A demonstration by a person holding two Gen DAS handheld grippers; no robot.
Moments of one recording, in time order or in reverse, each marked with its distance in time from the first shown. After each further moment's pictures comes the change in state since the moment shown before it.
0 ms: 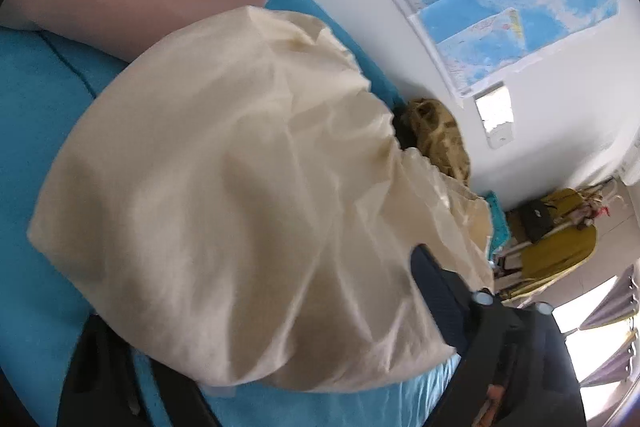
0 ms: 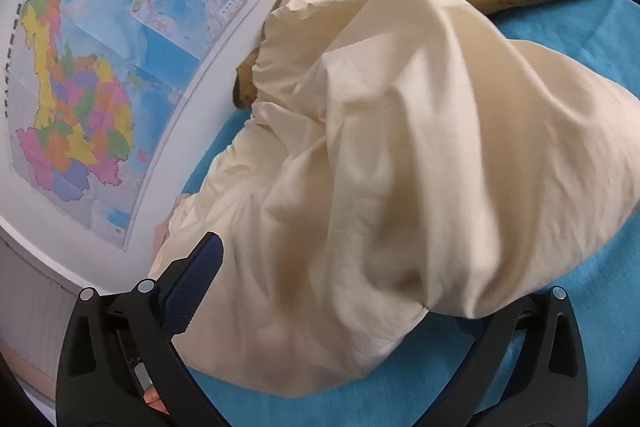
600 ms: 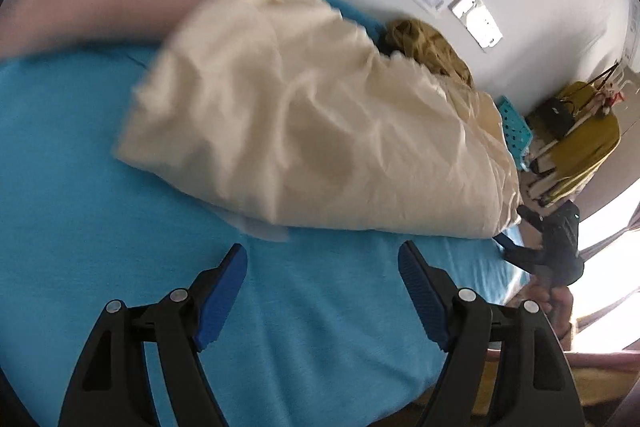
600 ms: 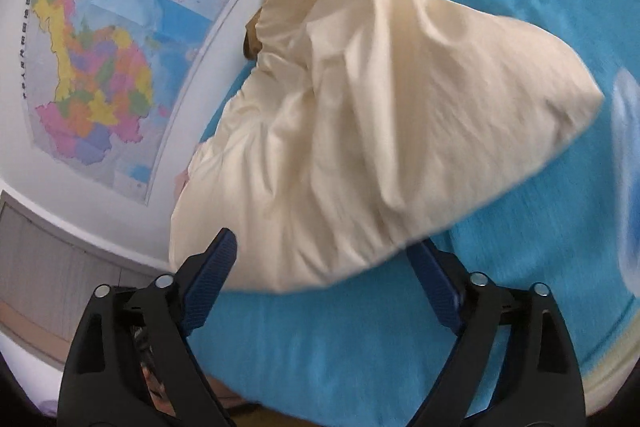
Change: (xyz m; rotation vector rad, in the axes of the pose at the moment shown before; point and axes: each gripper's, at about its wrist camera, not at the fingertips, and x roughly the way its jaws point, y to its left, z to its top) left arm -0.045 -0.006 -0.058 0.296 0.152 0.096; right arm -0.038 -0.015 -0.019 0.003 0.159 0.028
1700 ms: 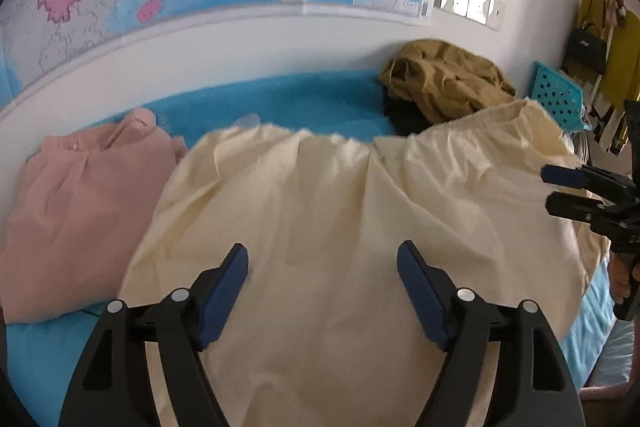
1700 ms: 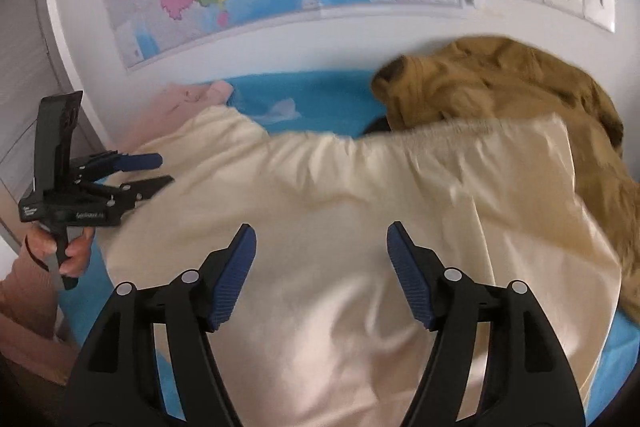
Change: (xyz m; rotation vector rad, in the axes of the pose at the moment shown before) left arm 0.062 -0.074 0.110 0.388 -0.156 0.335; right arm 0.099 0.121 0.039 -0.757 0.049 -0.185
